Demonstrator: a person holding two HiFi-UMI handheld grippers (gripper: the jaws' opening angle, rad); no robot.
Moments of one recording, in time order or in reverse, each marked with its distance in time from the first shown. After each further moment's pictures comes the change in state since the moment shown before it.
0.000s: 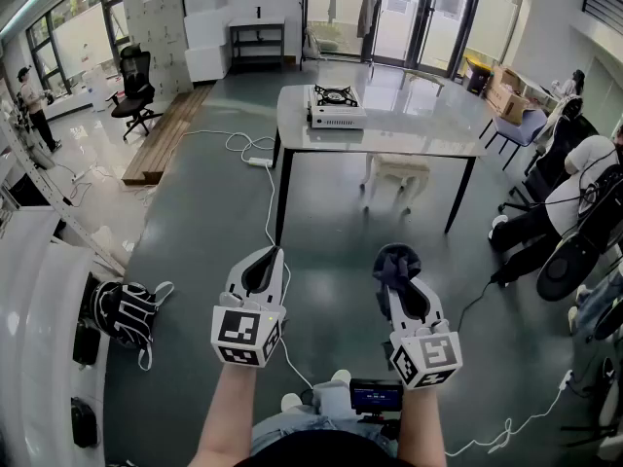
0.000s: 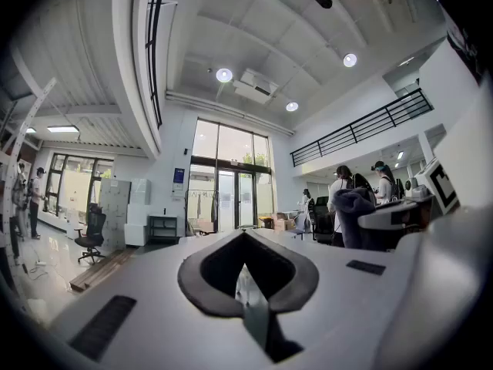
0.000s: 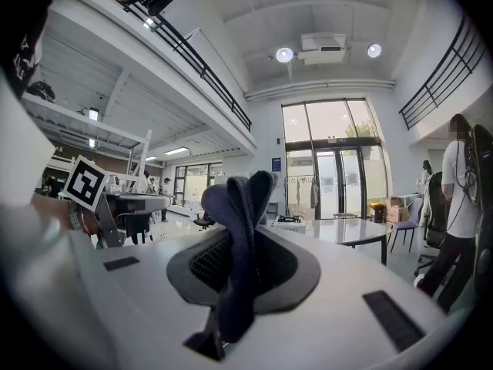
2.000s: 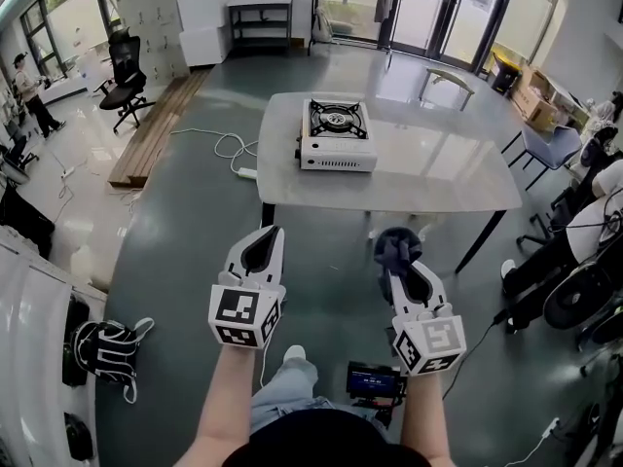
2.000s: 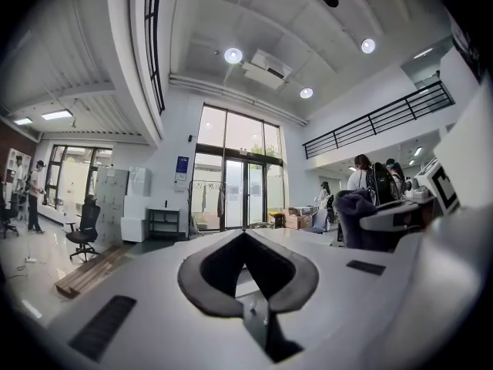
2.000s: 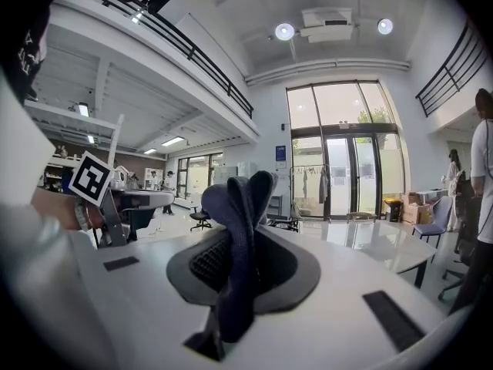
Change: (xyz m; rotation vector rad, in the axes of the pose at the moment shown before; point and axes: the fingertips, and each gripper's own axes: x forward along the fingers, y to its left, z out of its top) left arm 0.360 0.117 -0.019 -0.032 0.050 0.043; right arm 0.337 -0.184 0.012 -0.019 0.063 0.073
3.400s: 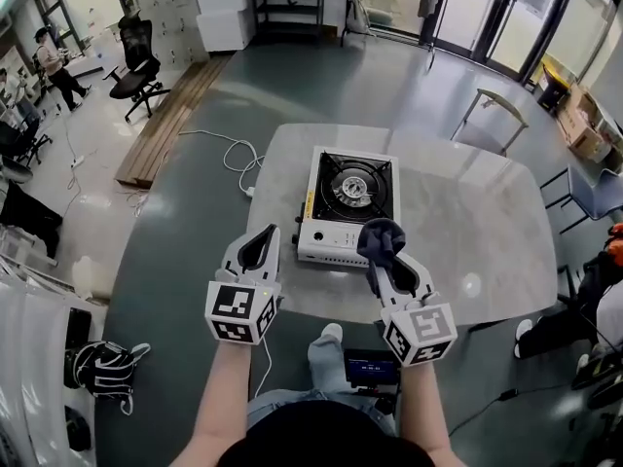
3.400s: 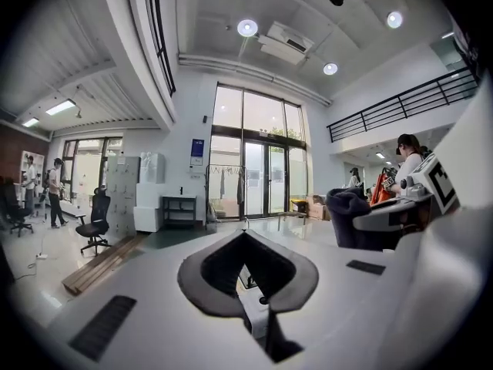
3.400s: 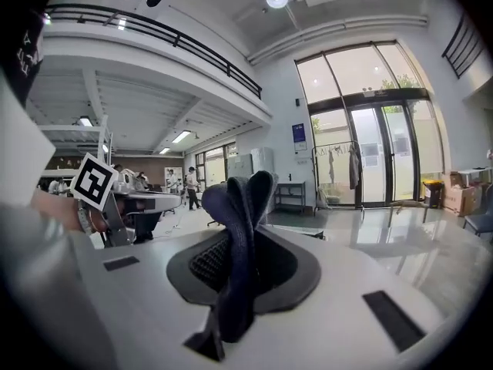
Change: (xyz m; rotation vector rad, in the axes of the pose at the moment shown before) left arm 0.289 0.141 -0.024 -0.025 0.117 0.133; right arm 0.334 -0.119 0.010 0.045 0.091 0.207
